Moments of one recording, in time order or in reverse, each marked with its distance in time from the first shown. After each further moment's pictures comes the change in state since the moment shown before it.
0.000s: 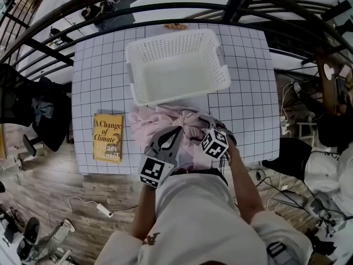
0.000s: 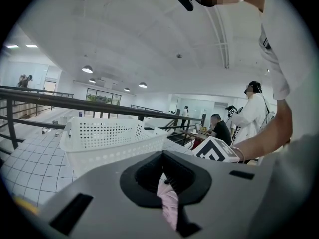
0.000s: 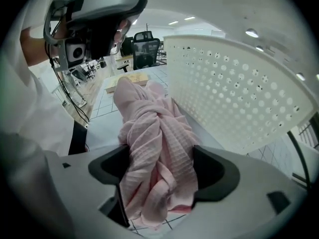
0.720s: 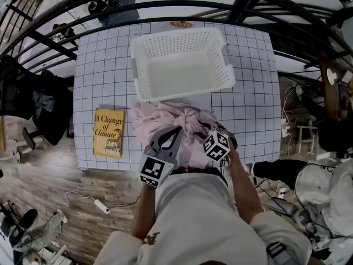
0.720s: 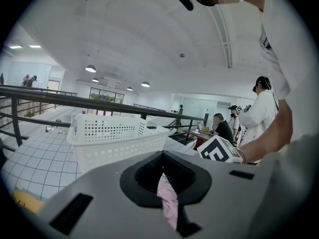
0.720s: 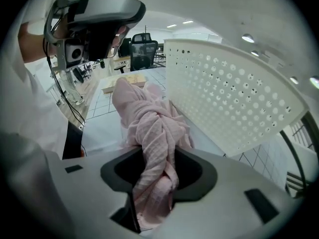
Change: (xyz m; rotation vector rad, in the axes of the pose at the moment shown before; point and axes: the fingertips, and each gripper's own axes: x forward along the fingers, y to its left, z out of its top) left arm -0.009 0.003 -0.009 -0.021 0.009 0.030; right arm -0.001 0.001 0.000 0.002 -0.027 -0.063
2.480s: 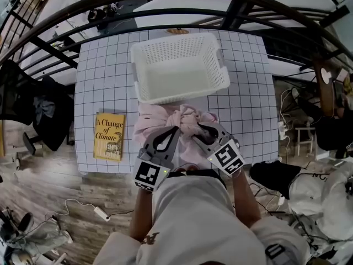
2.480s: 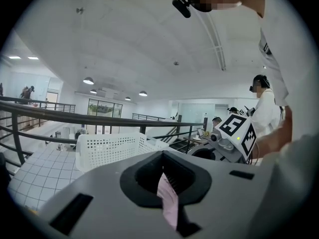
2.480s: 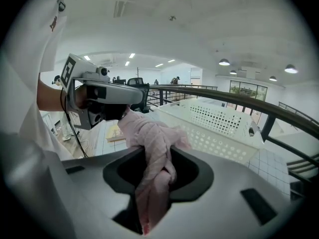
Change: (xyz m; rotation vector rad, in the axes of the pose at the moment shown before) left arm -0.026 -0.008 0.049 0.074 -0.097 0.008; right arm -0.117 -0.001 0.091 0.109 -0.457 -0.073
